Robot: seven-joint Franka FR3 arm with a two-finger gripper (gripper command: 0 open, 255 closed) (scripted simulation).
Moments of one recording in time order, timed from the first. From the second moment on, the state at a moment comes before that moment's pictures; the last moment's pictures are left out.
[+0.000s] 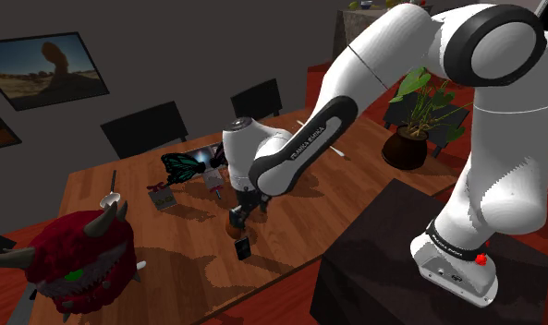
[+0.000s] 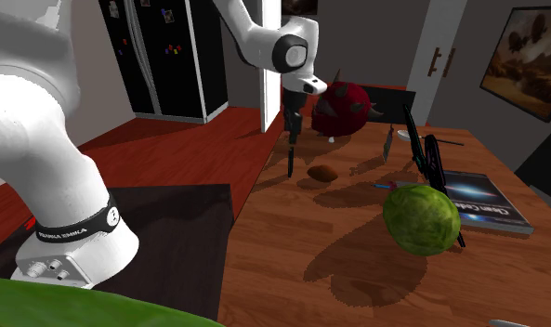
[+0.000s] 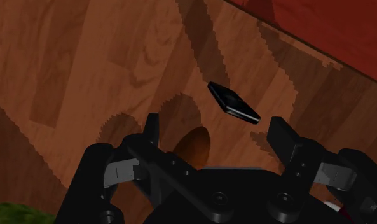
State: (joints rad) arm 0.30 0.37 0.38 -2.08 -0.08 2.38 0.62
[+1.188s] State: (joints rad) arm 0.40 0.65 0.32 -1.89 -0.17 2.46 0.71
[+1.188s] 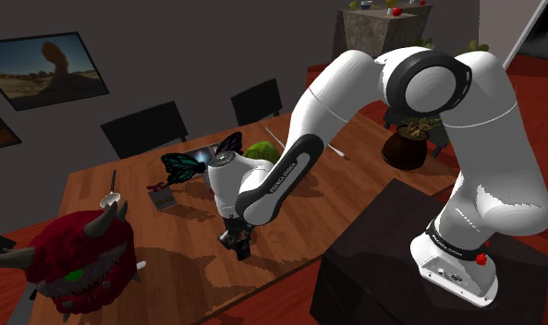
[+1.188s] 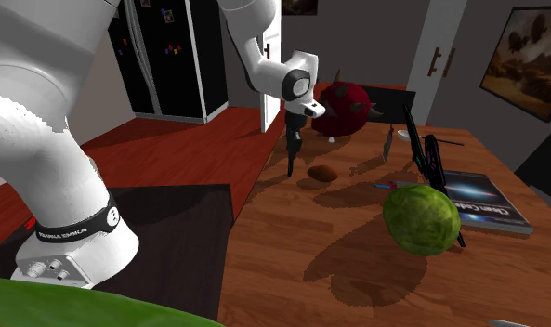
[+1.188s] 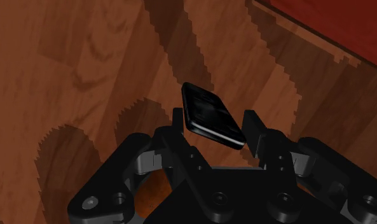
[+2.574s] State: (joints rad) arm 0.37 0.50 0.37 -1.90 -0.12 2.33 0.69
